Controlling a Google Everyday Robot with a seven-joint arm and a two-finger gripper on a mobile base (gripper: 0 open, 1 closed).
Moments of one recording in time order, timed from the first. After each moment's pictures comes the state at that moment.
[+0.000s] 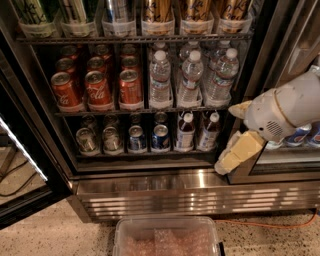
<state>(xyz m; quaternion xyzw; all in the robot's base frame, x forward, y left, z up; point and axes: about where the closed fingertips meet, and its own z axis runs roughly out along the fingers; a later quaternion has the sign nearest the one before) 0.471 -0.165 0.853 -0.52 0.79 0.17 0.27</state>
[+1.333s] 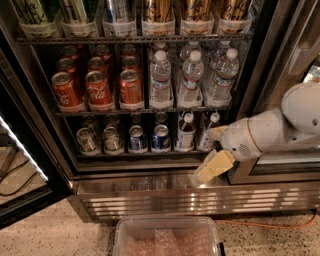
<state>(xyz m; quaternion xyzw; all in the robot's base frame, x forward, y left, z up) 0.482 -0.121 0.776 -0.49 0.78 0.27 0.29</state>
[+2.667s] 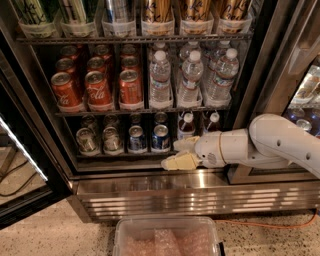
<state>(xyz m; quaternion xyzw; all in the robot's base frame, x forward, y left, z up) 0.523 -0.058 0.729 -0.42 0.76 0.33 0.37</state>
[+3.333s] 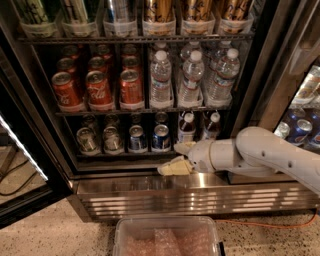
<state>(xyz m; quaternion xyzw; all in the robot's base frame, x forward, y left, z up) 0.544 -0.057 0.682 -0.41 0.77 0.29 0.39</state>
